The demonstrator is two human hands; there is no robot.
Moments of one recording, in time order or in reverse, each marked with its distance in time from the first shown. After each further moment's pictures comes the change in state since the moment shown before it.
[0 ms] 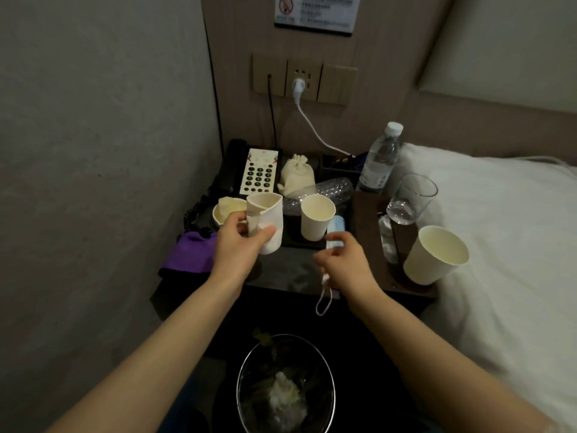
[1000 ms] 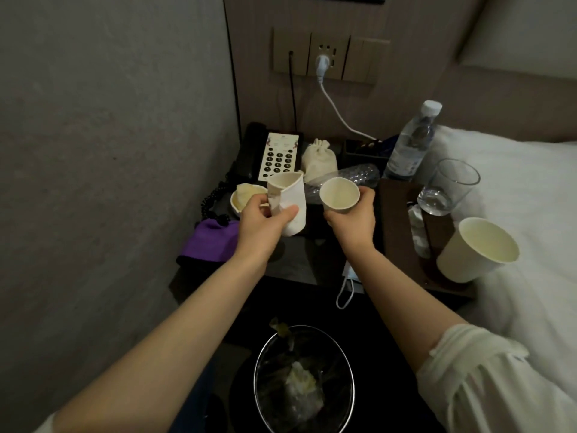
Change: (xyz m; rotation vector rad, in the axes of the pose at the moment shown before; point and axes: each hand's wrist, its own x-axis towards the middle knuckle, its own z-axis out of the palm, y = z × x) left_hand 0.016 0.002 0.010 -0.131 -0.005 -0.041; right_hand 0.082 -0.002 0.038 -0.037 0.337 -0.236
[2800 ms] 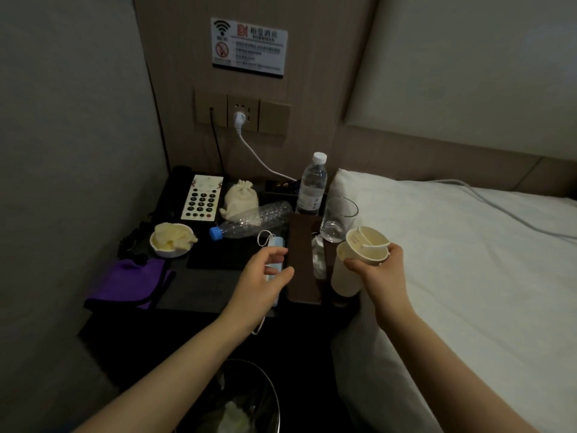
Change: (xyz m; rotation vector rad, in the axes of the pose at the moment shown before) left_hand -0.093 0.022 0.093 0.138 -0.420 0.119; right_hand -0.032 0.009 -0.213 0.200 0.134 0.013
